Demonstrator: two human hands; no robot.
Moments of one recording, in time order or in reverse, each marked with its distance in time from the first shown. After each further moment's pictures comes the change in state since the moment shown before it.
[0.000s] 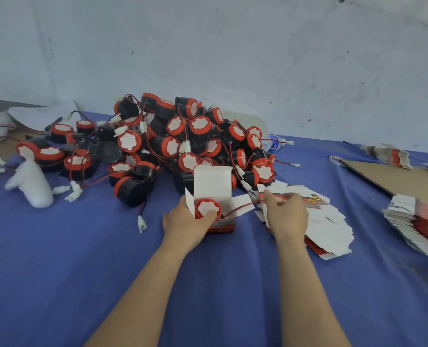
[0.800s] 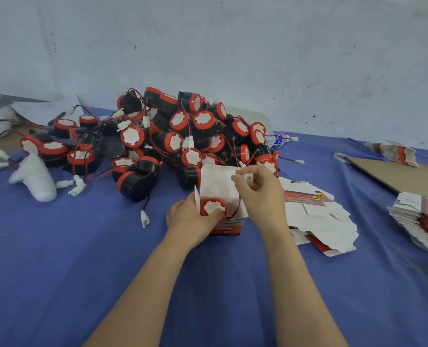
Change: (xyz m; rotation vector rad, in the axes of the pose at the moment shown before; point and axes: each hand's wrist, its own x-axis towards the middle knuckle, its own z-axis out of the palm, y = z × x) left_hand 0.000 0.001 -0.002 0.106 -0.080 0.019; right_hand -0.034 -0.030 0.013 0.427 -0.252 -0.471
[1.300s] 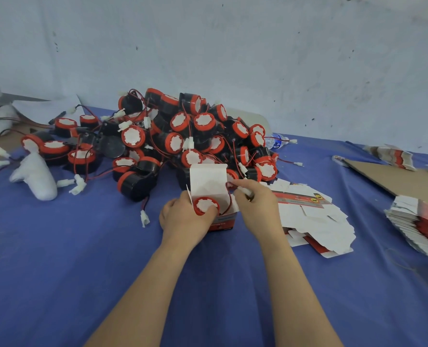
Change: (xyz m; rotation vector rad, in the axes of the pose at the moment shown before) left_hand 0.001 -0.004 0.000 0.089 0.165 -0.028; right_hand -0.005 0.012 0.000 -0.187 -0.121 0.039
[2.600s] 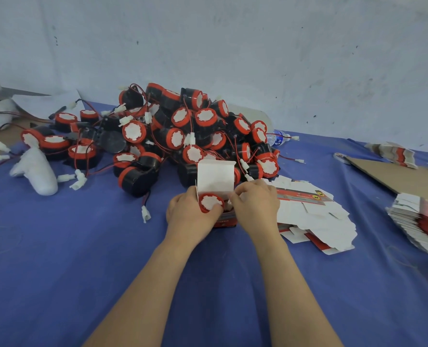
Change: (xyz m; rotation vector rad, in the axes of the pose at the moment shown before) left_hand -0.002 0.000 0.002 -0.056 -0.036 0.106; right_hand 0.004 0.007 0.011 -0.472 0.047 0.022
